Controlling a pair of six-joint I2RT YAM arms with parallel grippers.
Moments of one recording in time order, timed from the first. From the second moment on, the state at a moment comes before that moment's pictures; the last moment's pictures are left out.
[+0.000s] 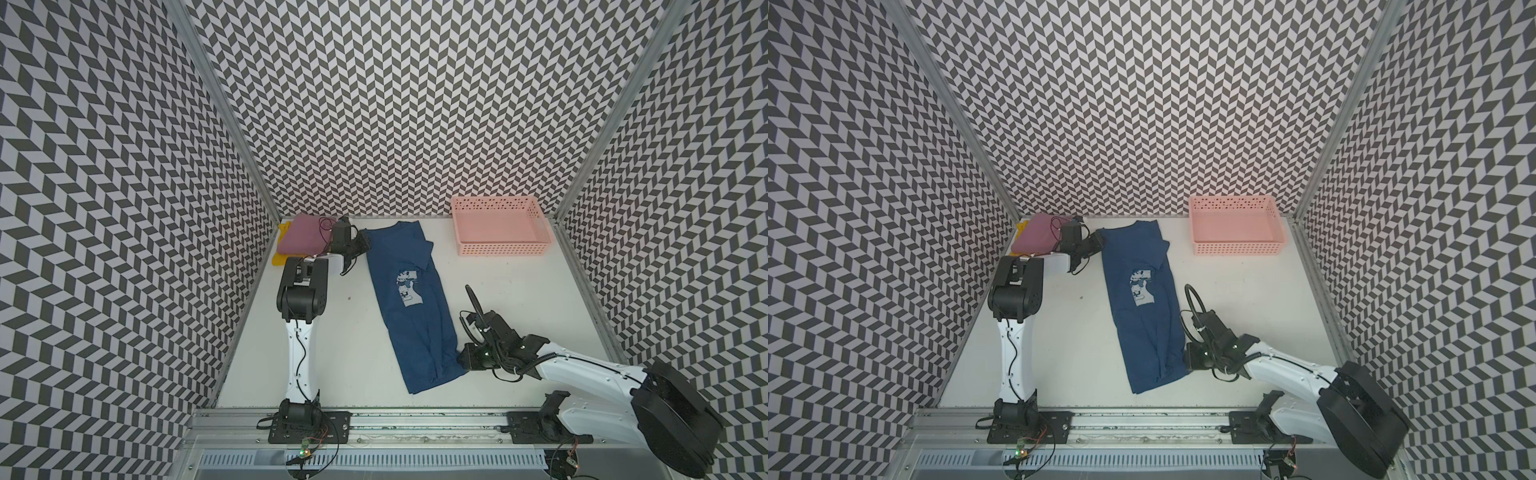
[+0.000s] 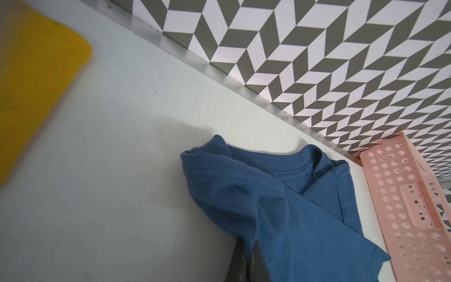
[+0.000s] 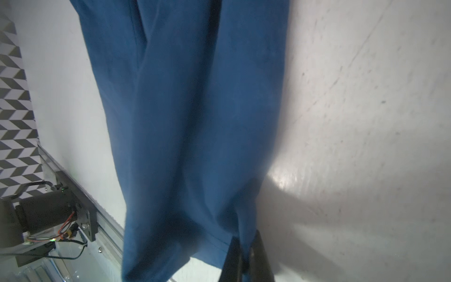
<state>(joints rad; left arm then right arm) -0.10 2.32 1.51 0.28 0.31 -0.58 0.72 1.17 0.42 -0.27 -0.29 0.69</state>
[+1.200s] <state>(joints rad) -0.09 2.15 1.51 0.20 0.39 -0.55 0.81 1.03 0.59 -0.35 -0.13 0.70</state>
